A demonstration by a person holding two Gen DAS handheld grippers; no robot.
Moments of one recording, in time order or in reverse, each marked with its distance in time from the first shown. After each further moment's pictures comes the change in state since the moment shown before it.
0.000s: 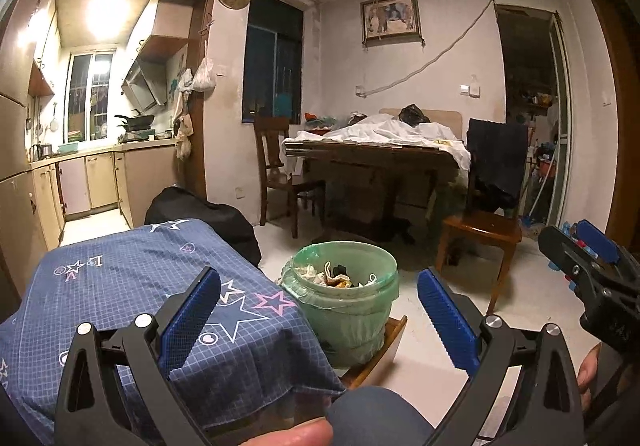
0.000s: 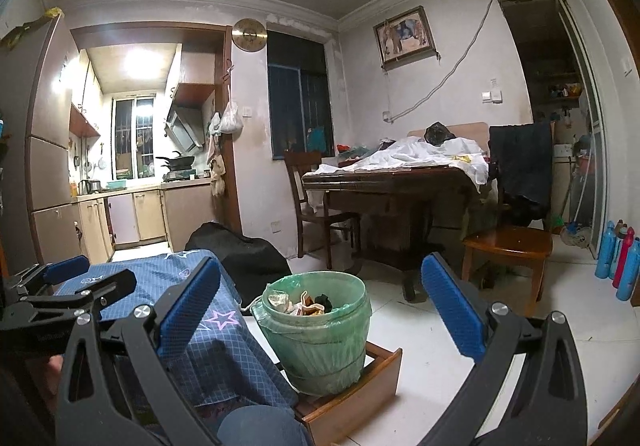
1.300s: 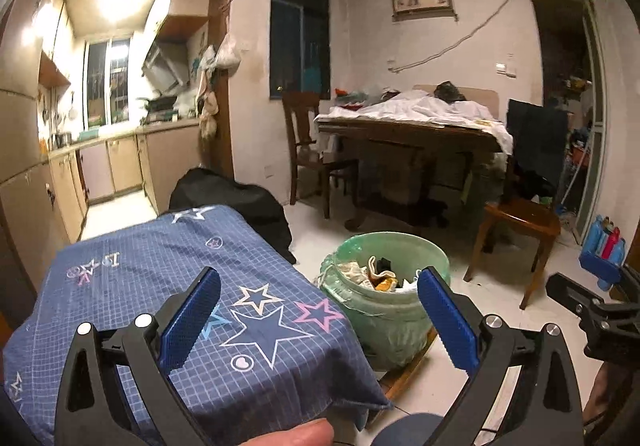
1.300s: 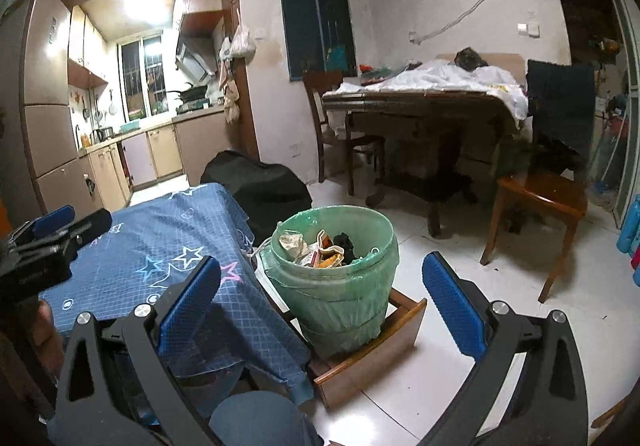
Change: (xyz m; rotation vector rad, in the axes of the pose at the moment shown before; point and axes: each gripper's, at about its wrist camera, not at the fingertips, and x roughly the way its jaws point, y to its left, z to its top) left arm 0.076 0.039 0.022 0.006 0.082 0.105; right arm 0.098 -0.006 -0.001 0.000 0.303 0.088
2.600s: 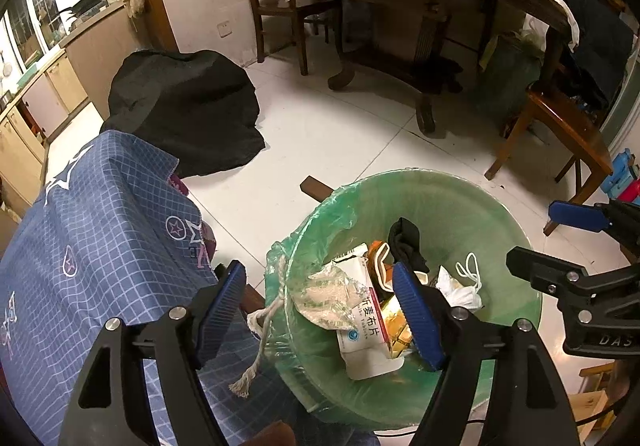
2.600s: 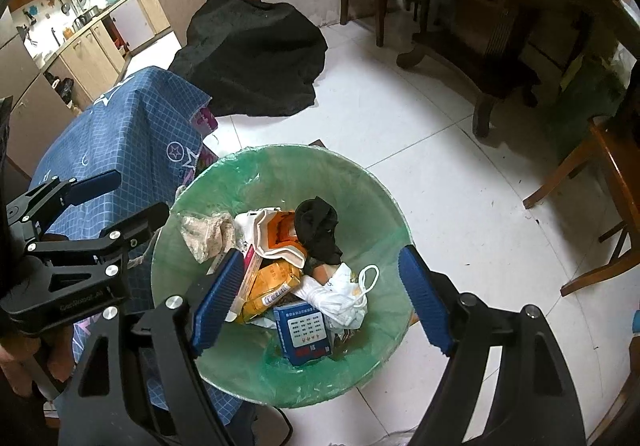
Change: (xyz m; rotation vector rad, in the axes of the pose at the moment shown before) left arm 0.453 -0.044 0.048 0.061 0.641 -0.048; right arm 0.369 -0.076 0.076 -0.084 0.692 0.120
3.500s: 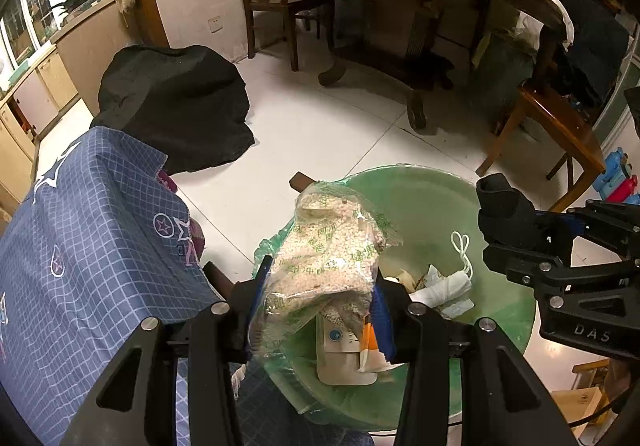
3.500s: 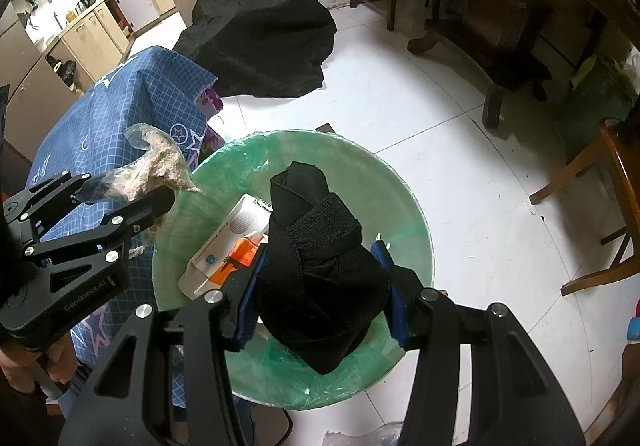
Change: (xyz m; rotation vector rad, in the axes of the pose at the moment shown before) left arm 0.010 0.002 0.002 0.002 0.019 -0.042; right arm 0.018 0.009 0.009 -0.029 0.076 0.013
